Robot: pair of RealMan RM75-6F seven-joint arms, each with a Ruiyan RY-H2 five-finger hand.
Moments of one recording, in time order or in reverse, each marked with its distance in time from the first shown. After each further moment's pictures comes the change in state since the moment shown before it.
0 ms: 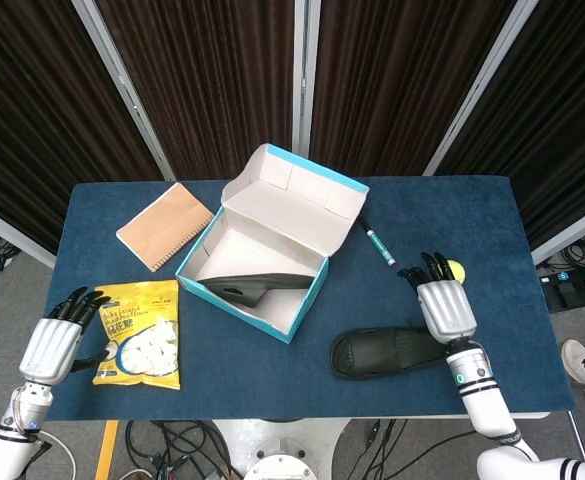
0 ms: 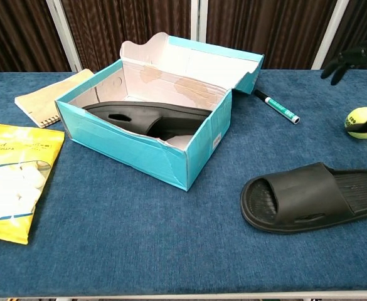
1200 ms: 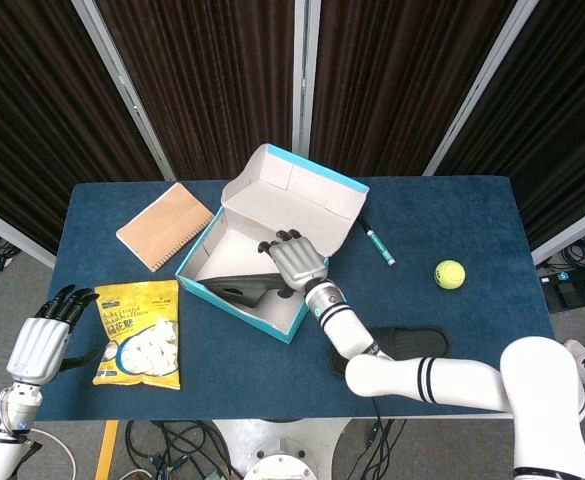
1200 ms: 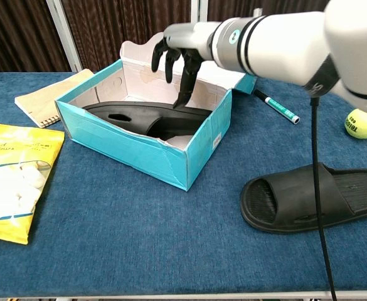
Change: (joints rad) left arm 0.012 0.023 -0.005 0.009 -0.007 0.020 -0.043; right arm 0.717 -0.319 0.214 0.280 0.748 -0.365 -0.242
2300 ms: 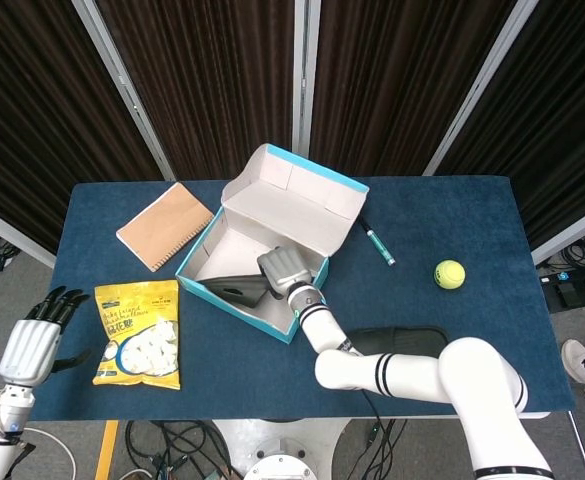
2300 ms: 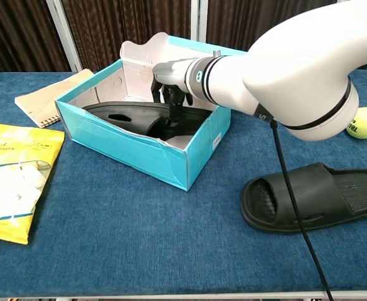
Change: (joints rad) left arm 0.015 -0.005 -0.001 0.047 -0.011 0.011 -0.037; right arm 0.152 -0.163 -0.095 0.259 0.141 -0.037 -0.046
